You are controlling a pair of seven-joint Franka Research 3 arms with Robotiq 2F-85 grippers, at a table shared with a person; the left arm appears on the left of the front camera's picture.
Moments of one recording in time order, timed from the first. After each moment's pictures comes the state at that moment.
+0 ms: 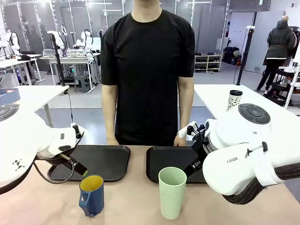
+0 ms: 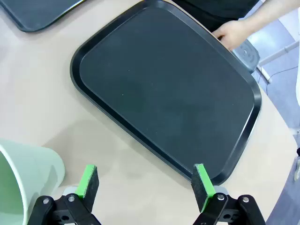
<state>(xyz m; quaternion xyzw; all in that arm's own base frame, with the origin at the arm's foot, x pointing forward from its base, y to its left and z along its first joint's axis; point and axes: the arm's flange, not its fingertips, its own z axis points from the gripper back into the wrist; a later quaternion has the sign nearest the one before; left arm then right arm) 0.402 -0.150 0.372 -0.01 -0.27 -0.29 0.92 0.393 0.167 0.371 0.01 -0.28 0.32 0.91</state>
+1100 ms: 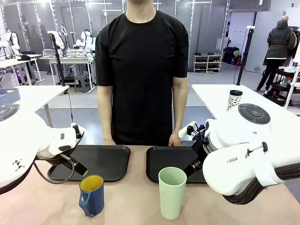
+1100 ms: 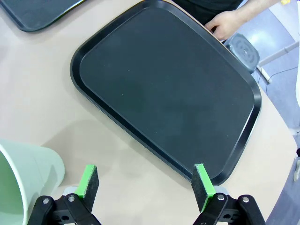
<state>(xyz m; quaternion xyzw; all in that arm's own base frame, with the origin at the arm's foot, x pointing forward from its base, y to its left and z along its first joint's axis) 0.401 -0.150 0.372 -0.01 -0.27 -0.29 0.92 0.393 0.167 0.371 0.01 -0.28 0.32 0.90</state>
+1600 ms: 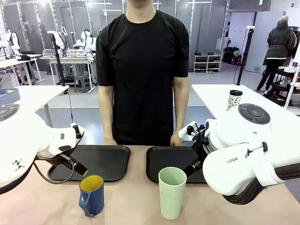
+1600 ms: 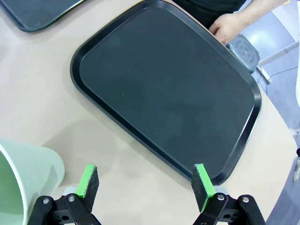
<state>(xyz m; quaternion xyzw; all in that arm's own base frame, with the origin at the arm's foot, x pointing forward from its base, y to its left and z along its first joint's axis) 0.401 -0.150 0.372 -0.01 -0.27 -0.29 0.92 0.393 0.167 0.371 0.01 -0.28 0.32 0.90</state>
